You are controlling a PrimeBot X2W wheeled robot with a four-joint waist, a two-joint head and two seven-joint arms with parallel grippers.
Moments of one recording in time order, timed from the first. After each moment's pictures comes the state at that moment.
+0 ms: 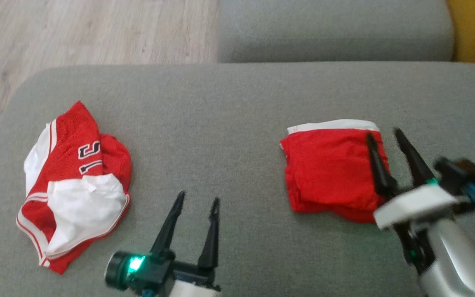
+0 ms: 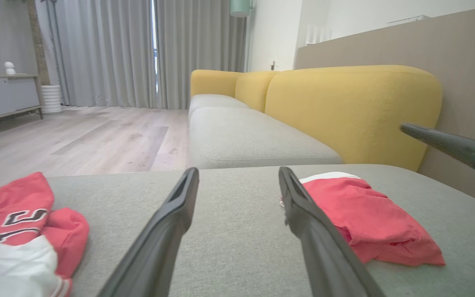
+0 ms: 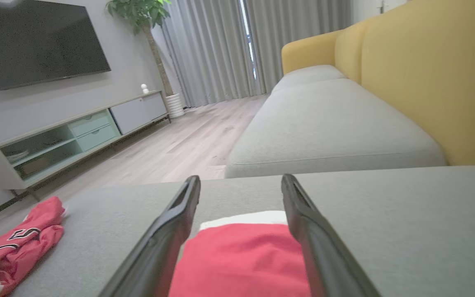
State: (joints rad) left arm 0.01 0.06 -0.49 0.09 -0.18 0.13 -0.26; right arm -0.26 -0.20 0.24 0.37 0.44 0.12 -0.17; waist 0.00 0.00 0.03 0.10
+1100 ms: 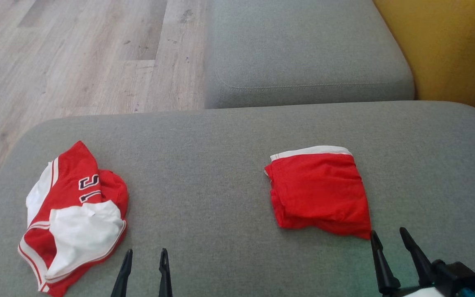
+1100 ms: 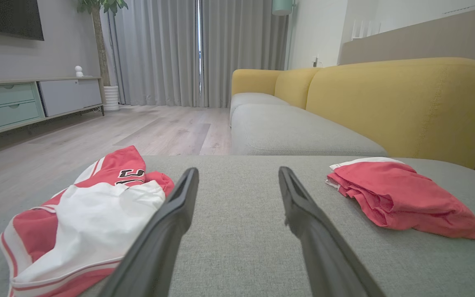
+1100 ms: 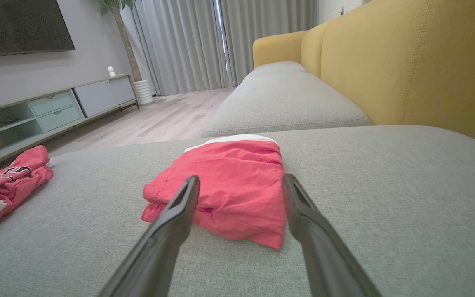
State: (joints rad) left arm 0.29 0.07 -0.29 0.03 -0.15 0.16 -0.26; right arm 0.19 -0.13 0.13 0.24 0.24 0.12 -0.25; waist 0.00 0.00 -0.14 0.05
